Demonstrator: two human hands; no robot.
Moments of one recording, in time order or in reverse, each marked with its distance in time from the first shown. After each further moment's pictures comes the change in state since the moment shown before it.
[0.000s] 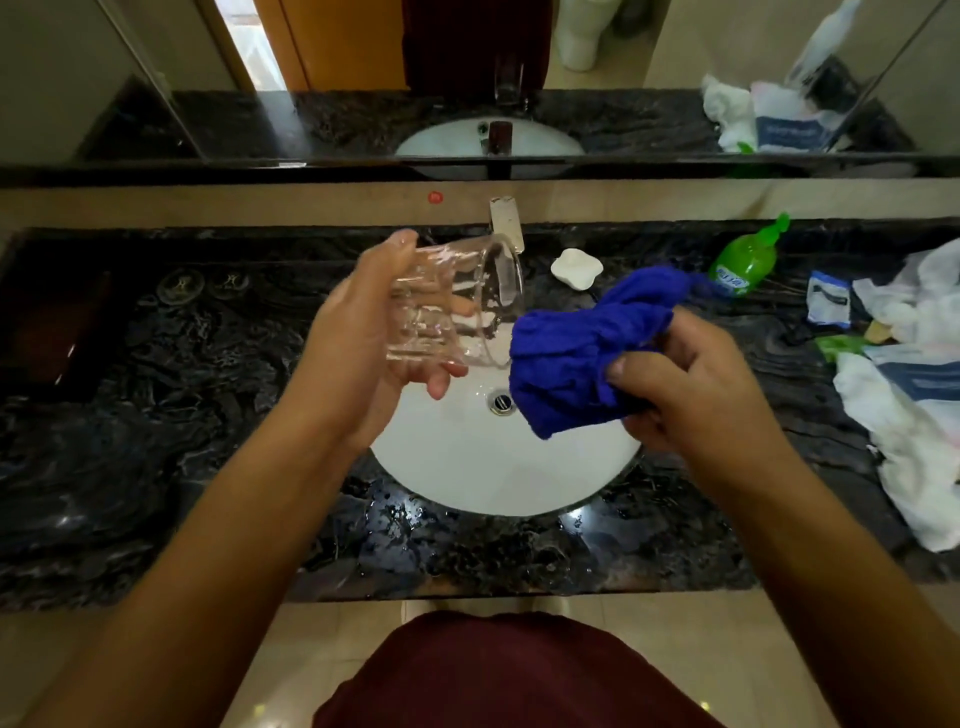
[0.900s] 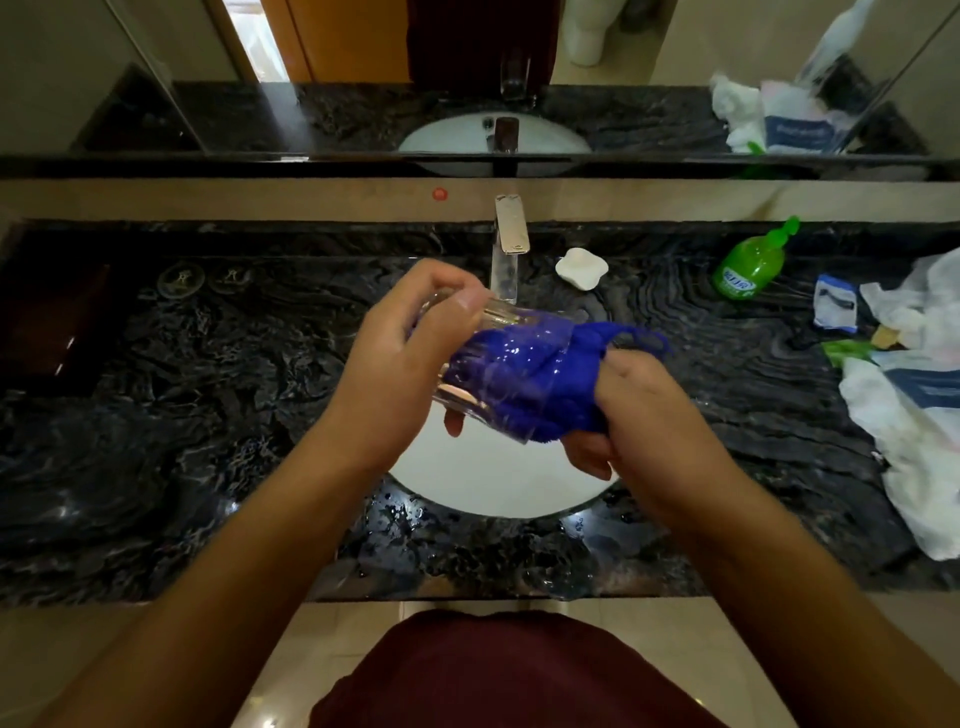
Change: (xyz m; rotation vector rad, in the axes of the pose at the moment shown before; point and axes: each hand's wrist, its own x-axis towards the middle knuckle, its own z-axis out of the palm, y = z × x) left_hand -0.003 -0.019 -0.003 0.341 -0.176 0.210; right_hand 0.010 0.014 0.032 0.085 -0.064 0.274
